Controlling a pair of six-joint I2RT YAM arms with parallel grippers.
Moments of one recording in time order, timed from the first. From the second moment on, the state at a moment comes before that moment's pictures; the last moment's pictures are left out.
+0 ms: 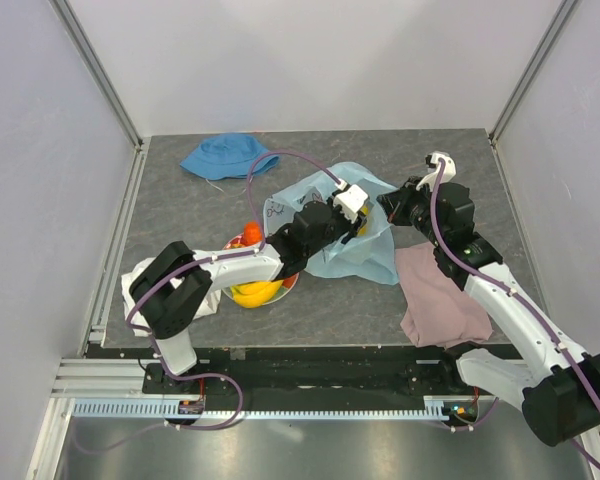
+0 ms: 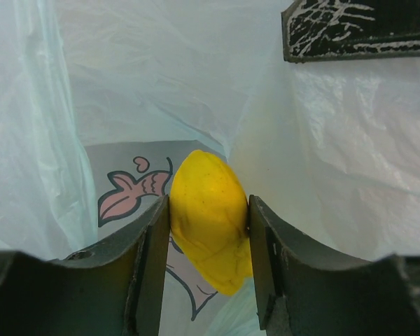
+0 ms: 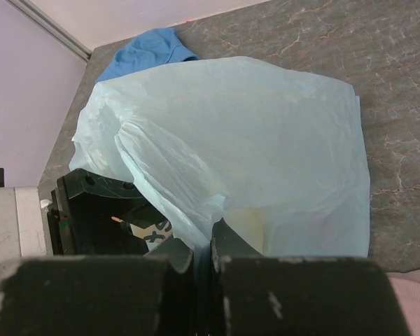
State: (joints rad) left arm -0.90 1.76 1.07 0.50 -0.09 0.09; right arm 0.35 1.05 0.86 -0.04 -0.07 0.50
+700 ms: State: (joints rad) left arm -0.87 1.75 1.07 0.49 -0.02 0.03; right arm 0.35 1.06 0.86 -0.04 -0.07 0.51
